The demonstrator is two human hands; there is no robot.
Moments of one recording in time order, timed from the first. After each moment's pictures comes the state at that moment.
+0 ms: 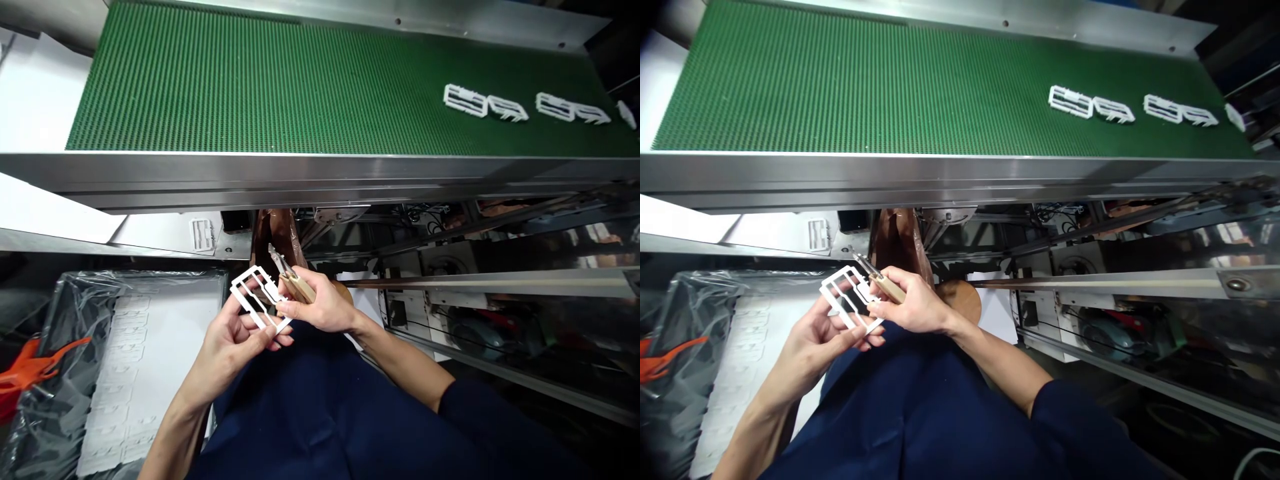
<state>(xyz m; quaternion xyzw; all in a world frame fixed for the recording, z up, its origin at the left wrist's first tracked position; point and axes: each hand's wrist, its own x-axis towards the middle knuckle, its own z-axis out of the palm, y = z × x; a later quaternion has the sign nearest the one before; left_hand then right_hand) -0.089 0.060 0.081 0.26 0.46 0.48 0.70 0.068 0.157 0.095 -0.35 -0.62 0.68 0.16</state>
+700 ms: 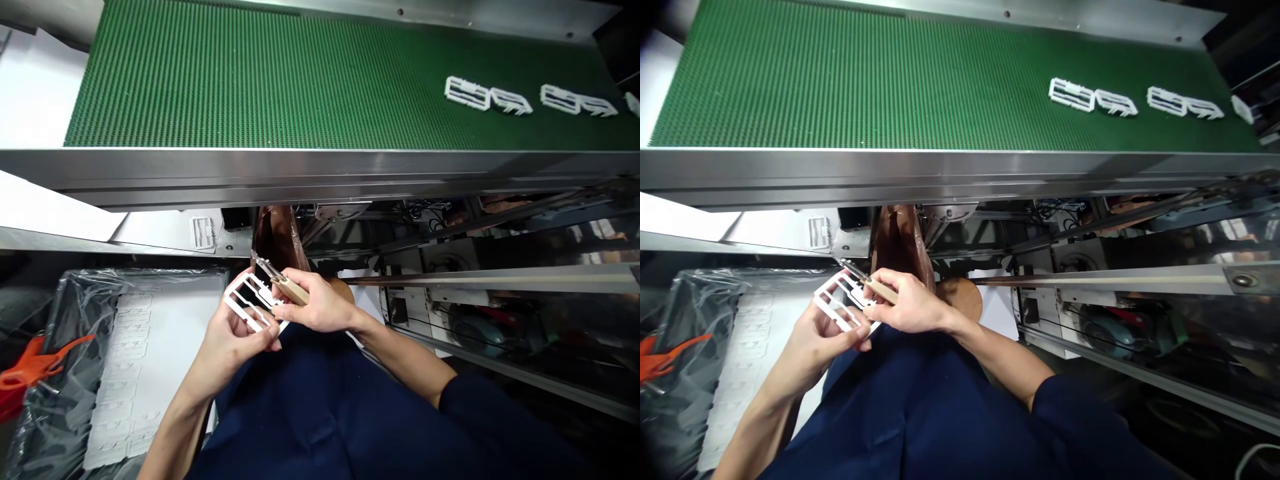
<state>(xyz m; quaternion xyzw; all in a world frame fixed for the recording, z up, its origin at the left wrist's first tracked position) -0.082 0.063 0.088 0.23 0.51 0.51 0.65 0.062 0.158 0.101 -0.33 -0.67 0.66 0.11</state>
